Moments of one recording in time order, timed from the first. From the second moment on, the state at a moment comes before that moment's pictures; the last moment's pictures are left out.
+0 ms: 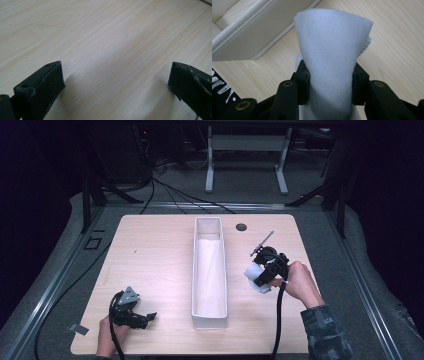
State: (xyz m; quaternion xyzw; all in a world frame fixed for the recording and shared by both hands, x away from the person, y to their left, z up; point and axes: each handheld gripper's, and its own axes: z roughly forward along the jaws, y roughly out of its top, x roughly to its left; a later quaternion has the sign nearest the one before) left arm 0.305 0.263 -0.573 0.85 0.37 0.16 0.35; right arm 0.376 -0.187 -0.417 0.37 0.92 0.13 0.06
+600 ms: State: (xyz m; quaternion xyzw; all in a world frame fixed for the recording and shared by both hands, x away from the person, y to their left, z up) left arm 0.305 0.263 -0.573 0.85 0.37 0.16 0.35; right arm 0.384 -0.165 -0.394 0.33 0.93 0.13 0.08
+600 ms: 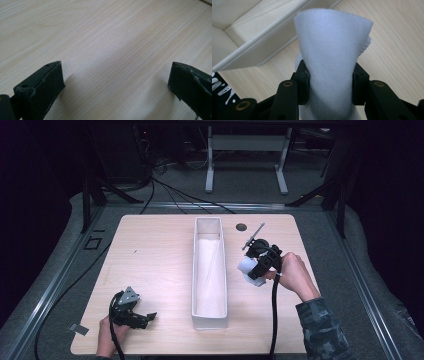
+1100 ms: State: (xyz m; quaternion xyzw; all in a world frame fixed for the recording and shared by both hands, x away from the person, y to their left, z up) left arm 0.305 0.263 -0.573 0.85 0.37 0.16 0.35; right arm 0.389 -0.142 -0.373 0.30 0.94 0.14 0.09
